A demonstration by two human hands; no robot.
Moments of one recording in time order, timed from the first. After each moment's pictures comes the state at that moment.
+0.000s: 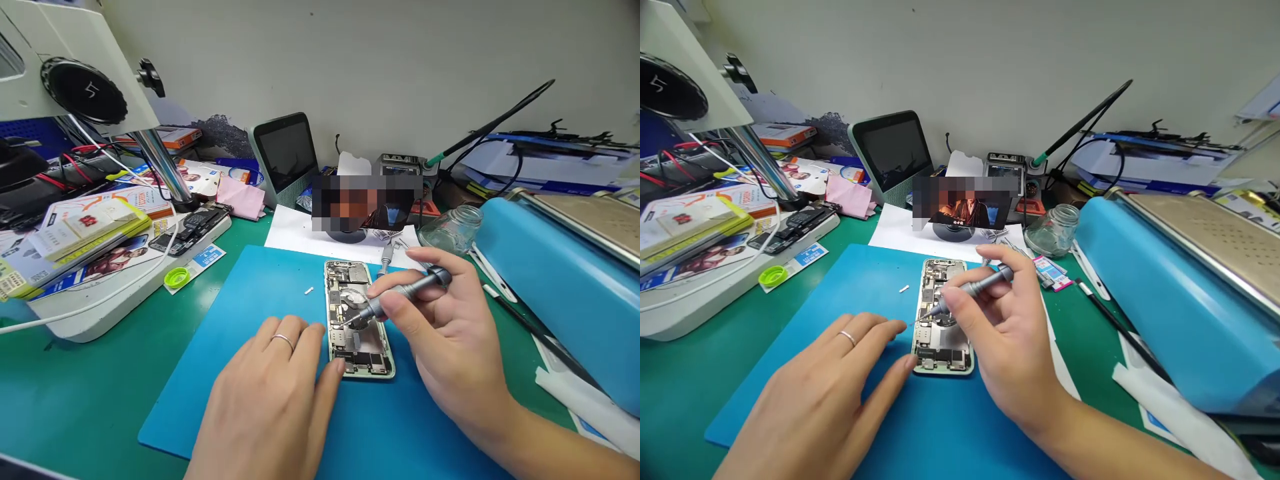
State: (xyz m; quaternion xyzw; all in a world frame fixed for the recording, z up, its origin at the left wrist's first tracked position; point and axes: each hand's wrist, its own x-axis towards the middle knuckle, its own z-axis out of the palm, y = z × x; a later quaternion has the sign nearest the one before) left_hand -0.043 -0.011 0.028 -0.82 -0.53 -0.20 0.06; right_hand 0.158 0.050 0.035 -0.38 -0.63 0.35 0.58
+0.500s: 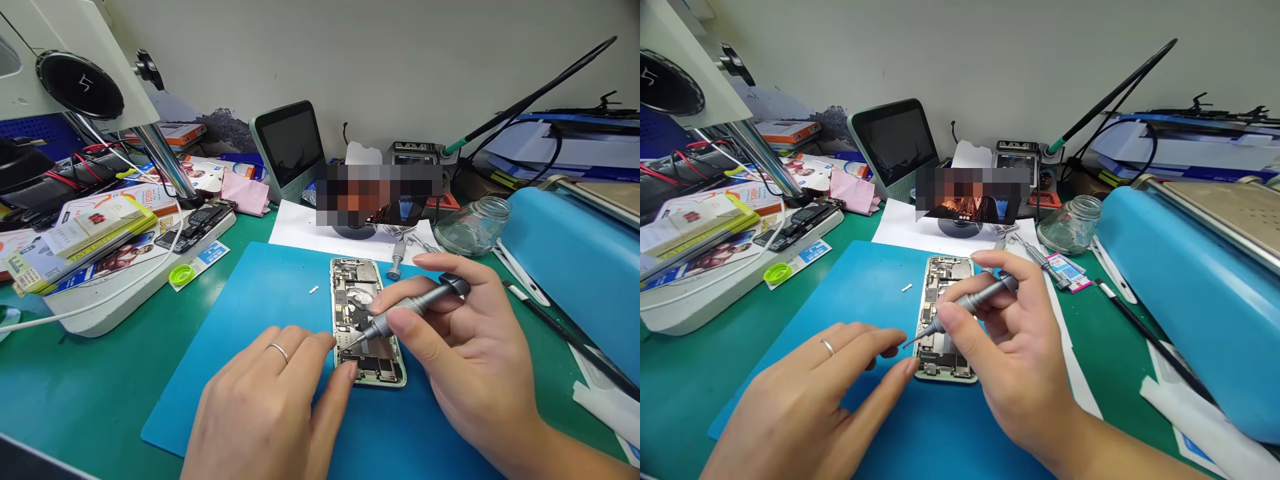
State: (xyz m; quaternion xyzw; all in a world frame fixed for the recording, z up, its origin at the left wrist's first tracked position) left_hand -0.043 -0.012 0.029 -0.80 -0.53 -0.28 0.03; right_hand 0.154 0.046 0.038 -0.36 -0.58 0.45 0.58
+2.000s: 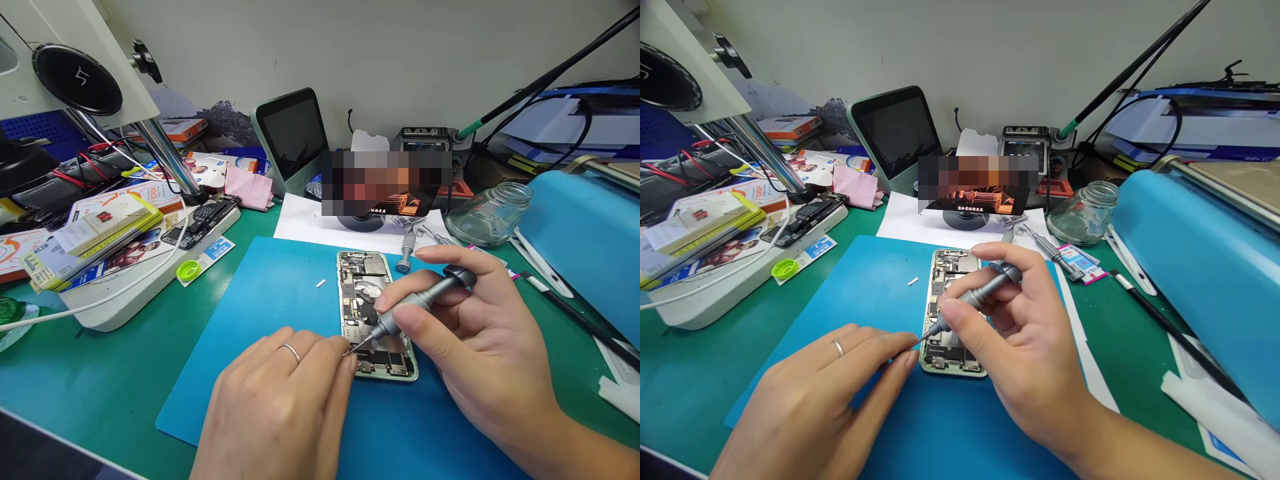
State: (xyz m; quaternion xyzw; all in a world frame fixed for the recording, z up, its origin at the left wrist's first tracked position) left_hand -0.047 -0.015 0.031 -0.81 -0.52 -0.26 -0.02; right_hand 0.154 0.049 0.036 -0.36 -0.58 0.47 0.56
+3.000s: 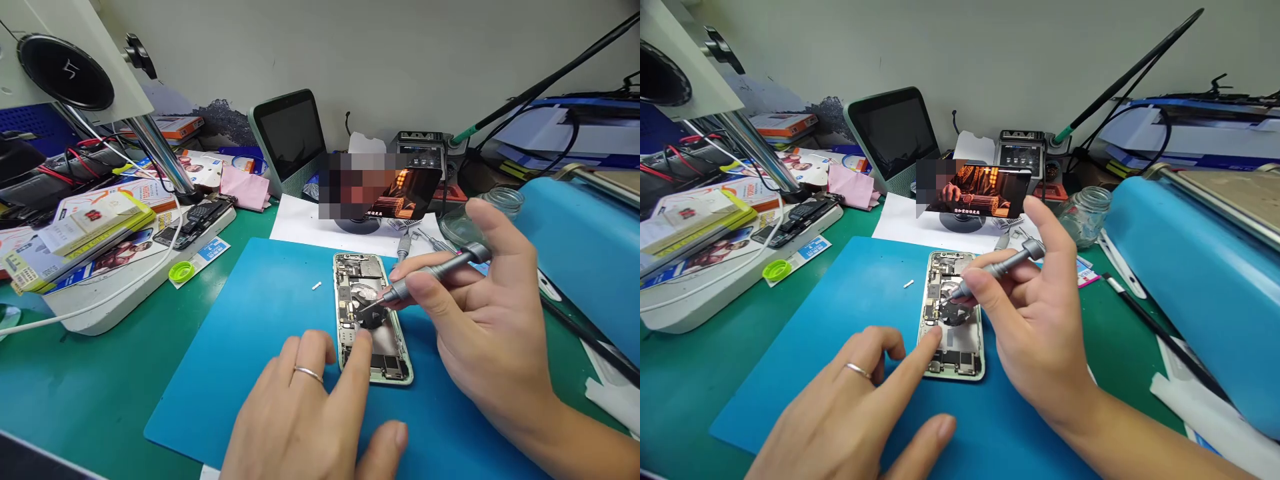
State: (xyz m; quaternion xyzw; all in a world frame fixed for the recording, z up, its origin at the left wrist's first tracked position) left_hand -0.021 -0.031 0.017 -0.81 -0.56 -0.18 0.01; right_hand 0.161 0.066 0.036 -0.41 -0.57 0.39 0.60
